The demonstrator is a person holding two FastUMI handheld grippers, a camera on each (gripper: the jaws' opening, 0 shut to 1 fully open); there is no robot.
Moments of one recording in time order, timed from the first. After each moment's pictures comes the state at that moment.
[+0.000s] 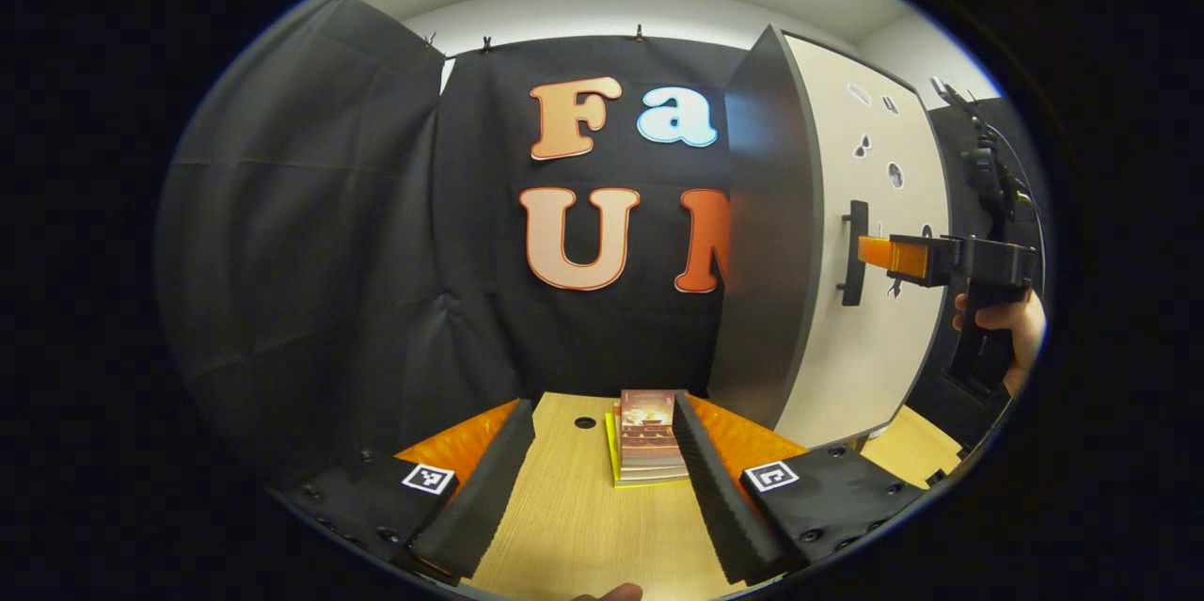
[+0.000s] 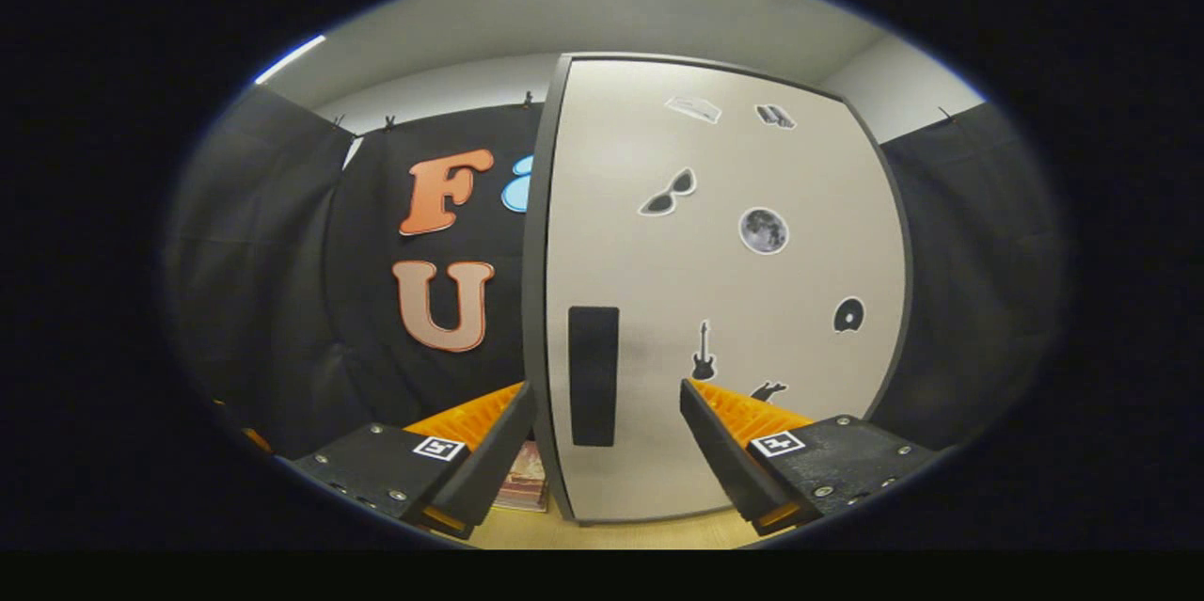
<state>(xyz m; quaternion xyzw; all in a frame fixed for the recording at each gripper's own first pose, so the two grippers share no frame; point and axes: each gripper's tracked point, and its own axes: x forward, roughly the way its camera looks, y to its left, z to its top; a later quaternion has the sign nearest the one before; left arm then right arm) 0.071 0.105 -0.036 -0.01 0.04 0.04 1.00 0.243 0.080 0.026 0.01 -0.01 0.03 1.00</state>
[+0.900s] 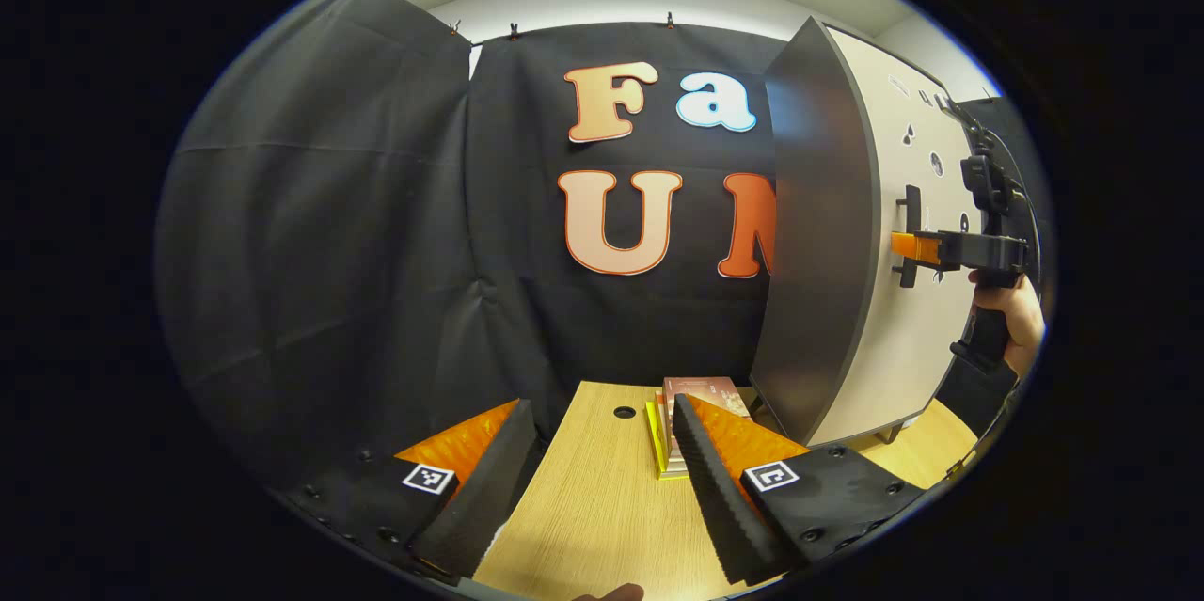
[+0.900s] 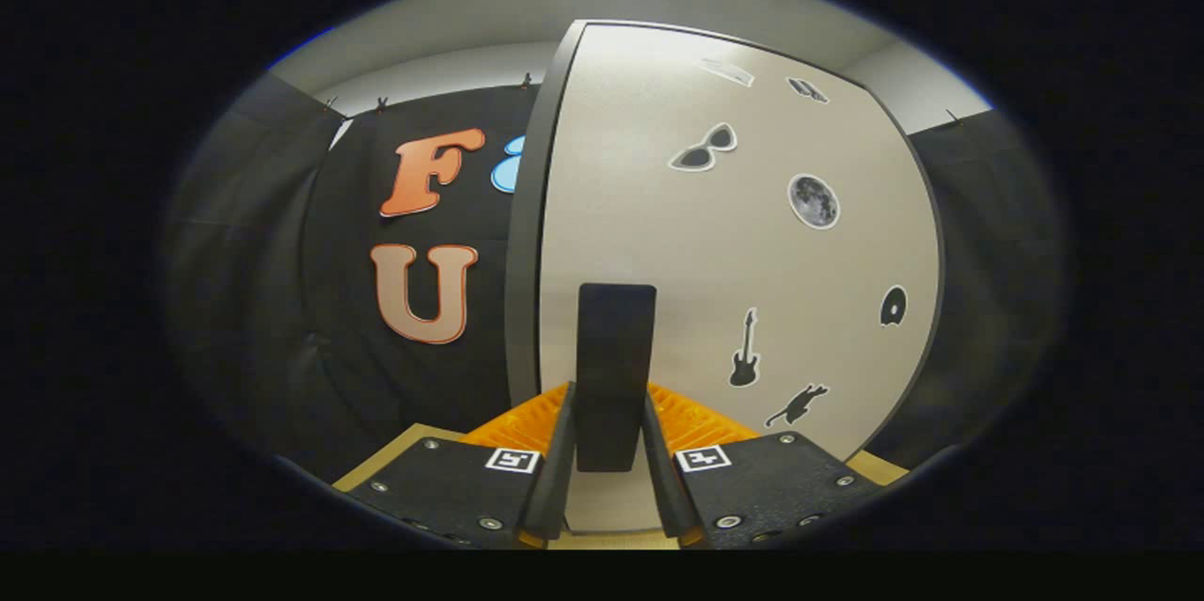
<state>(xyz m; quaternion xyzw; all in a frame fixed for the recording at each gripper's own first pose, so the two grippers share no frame) 0.072 0.158 -0.058 -0.01 0.06 0.07 1.00 0.286 0.091 0.008 0.00 0.00 0.00 1.00</state>
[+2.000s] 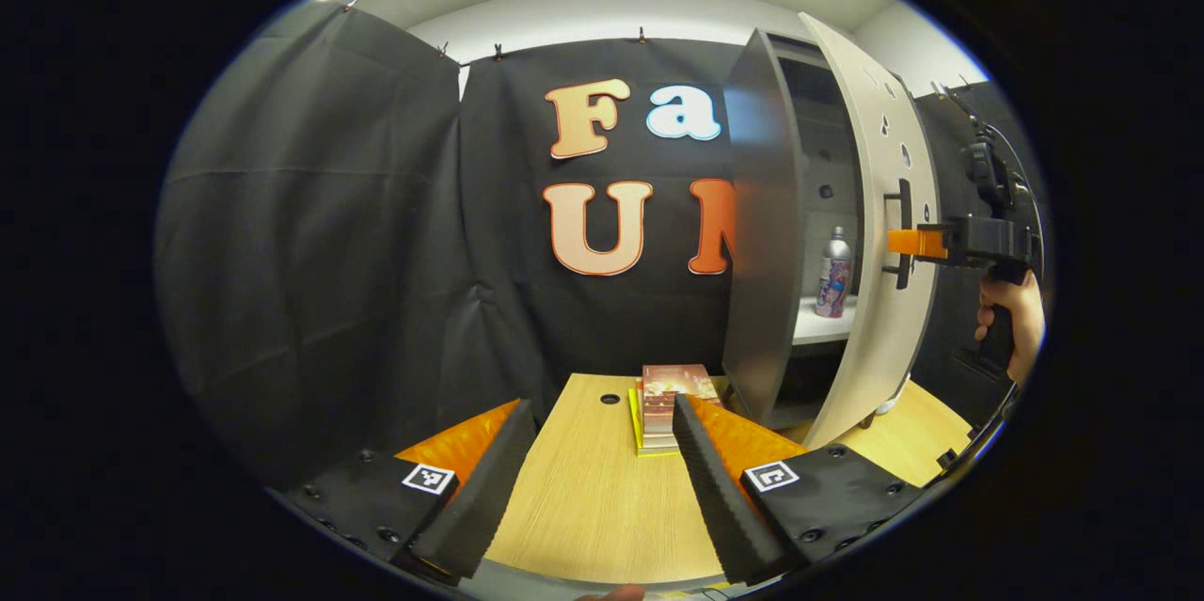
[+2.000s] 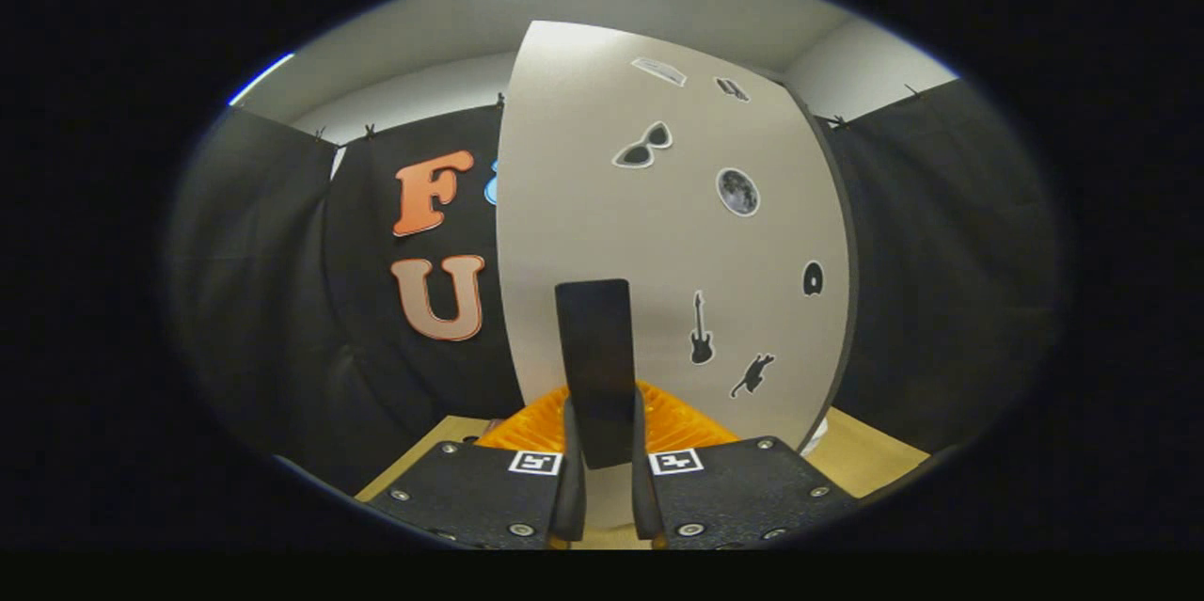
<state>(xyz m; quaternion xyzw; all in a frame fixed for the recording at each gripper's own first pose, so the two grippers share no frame) -0.028 0.086 -0.046 0.01 0.06 0.06 1.00 0.215 0.067 0.014 0.05 0.01 0.02 1.00</state>
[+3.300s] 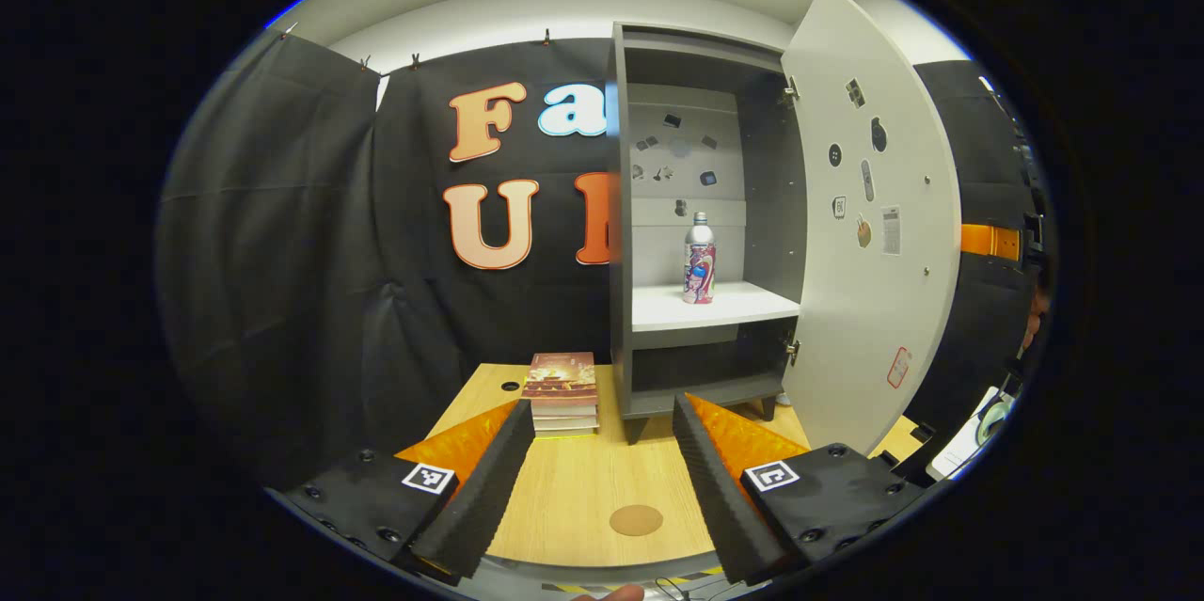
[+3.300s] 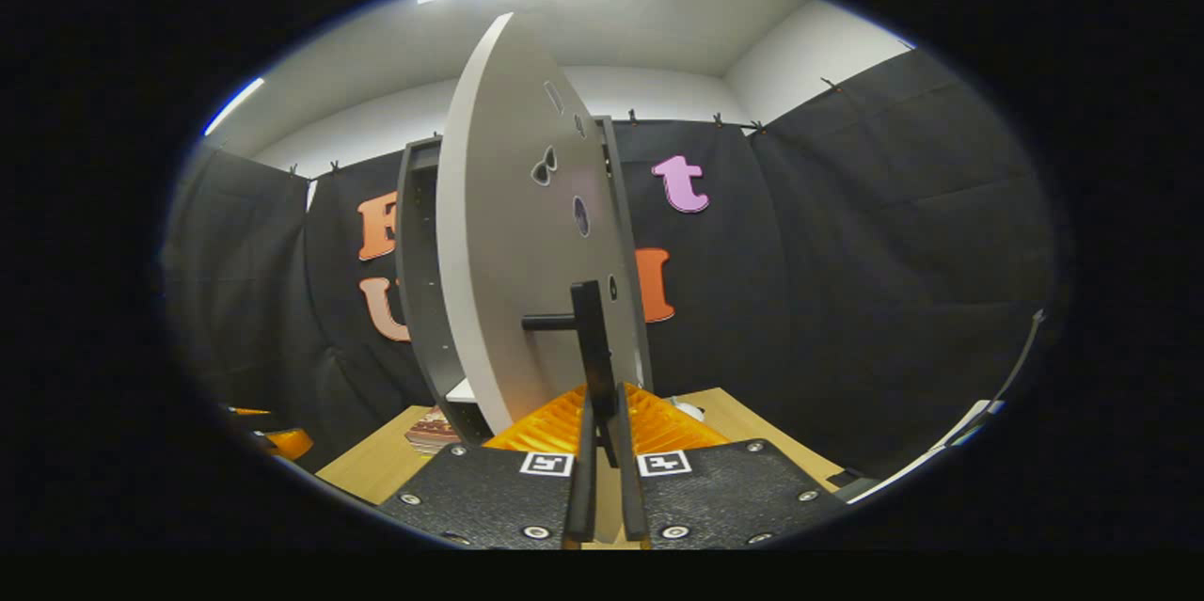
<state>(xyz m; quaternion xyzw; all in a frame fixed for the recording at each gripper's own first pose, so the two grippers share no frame) -0.058 -0.115 -0.049 0.02 0.07 -0.03 1.00 0.148 -0.062 0.013 0.09 -0.01 -0.01 1.00</state>
